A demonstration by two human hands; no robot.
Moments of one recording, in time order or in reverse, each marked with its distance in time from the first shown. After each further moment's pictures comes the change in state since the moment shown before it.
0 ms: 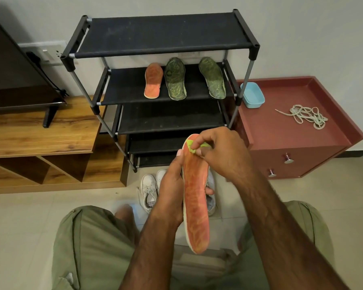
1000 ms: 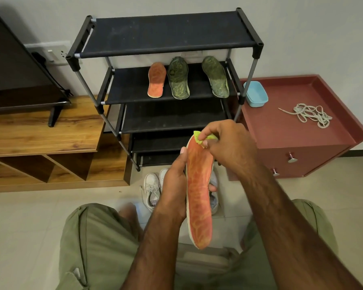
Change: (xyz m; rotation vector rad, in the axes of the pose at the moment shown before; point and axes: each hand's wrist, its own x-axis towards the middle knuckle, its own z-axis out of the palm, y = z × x) left_hand -0.005 0.006 0.003 -0.034 -0.030 -0.072; right_hand 0.011 0.004 0.000 -0.024 0.098 0.000
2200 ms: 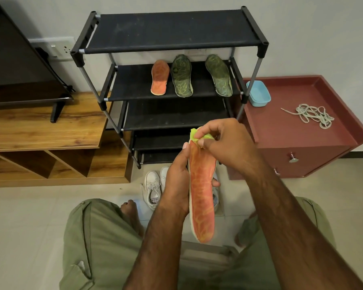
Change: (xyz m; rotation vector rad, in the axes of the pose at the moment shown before) left_hand 0.011 -0.002 -0.009 -0.039 0.013 0.068; right_hand -0.004 -0.007 -0.001 0.149 -0.059 -0.036
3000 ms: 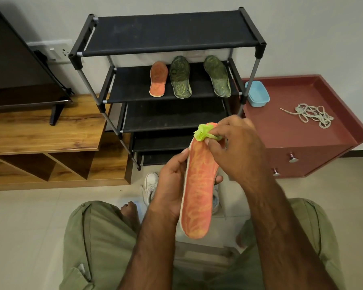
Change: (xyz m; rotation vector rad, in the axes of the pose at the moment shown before) left_hand 0.003 0.002 -0.012 -0.198 -0.177 -0.052; right_hand -0.020 0.007 -0.002 -0.267 0.248 -0.180
